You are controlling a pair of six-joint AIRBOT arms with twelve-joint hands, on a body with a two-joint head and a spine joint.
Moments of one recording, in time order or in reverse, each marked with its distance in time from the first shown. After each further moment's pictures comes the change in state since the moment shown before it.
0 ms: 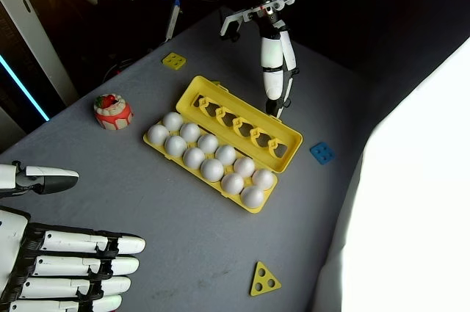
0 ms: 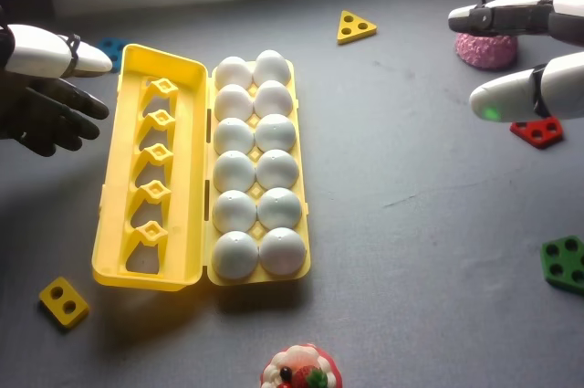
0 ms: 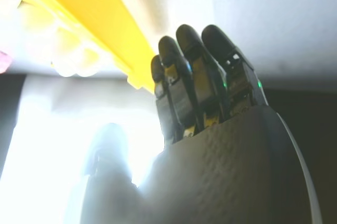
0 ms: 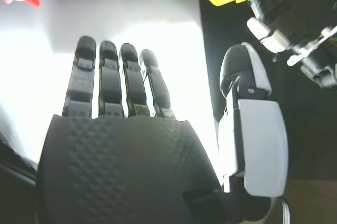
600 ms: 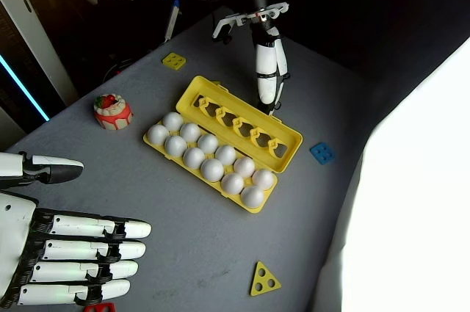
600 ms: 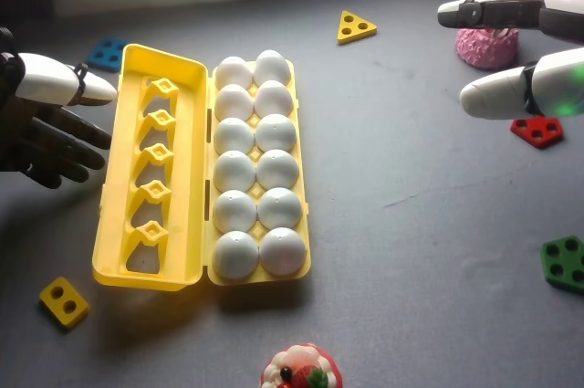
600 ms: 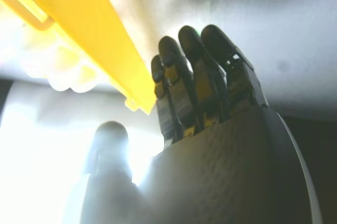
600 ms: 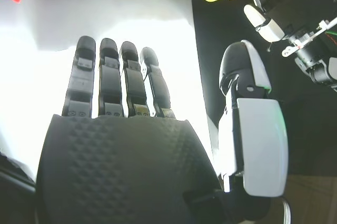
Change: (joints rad) left arm 0.042 -0.022 -0.002 -0.065 -0.036 -0.026; right arm 0.007 -0.007 -0.008 0.000 0.022 -0.006
